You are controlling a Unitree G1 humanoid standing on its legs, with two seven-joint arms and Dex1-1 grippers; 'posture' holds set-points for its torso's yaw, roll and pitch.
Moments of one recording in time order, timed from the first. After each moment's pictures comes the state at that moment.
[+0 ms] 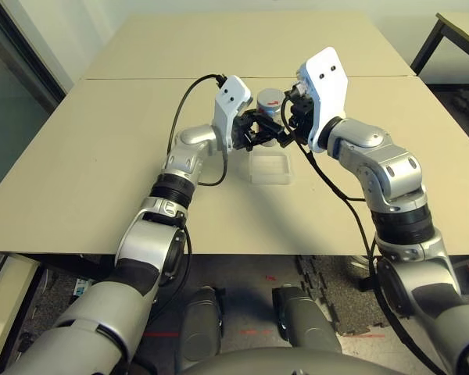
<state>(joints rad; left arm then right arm) -0.96 0.14 -0.04 0.80 -0.12 0.04 -0.90 -0.74 -0.27 0.11 -0.15 0.21 0.78 0.37</state>
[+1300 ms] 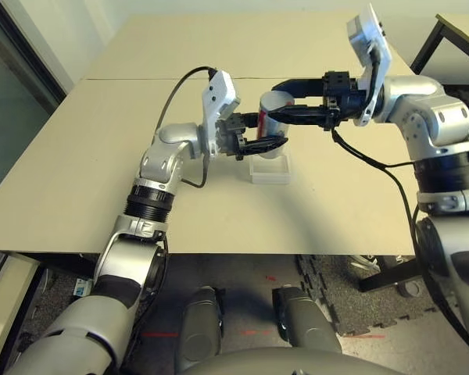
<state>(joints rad) -0.80 0.28 -0.09 0.25 -0.28 0.37 -1.09 -1.03 -0.49 0.07 0.41 0.44 0.44 1.34</state>
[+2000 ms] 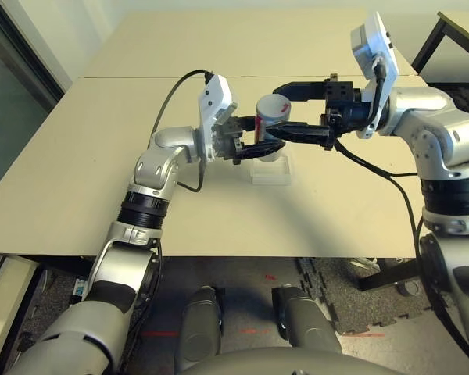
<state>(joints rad) -0.78 0.29 -0.11 0.32 -0.29 0.30 -1.10 -0.84 -0.46 0.03 -0.08 0.47 0.66 0.98</state>
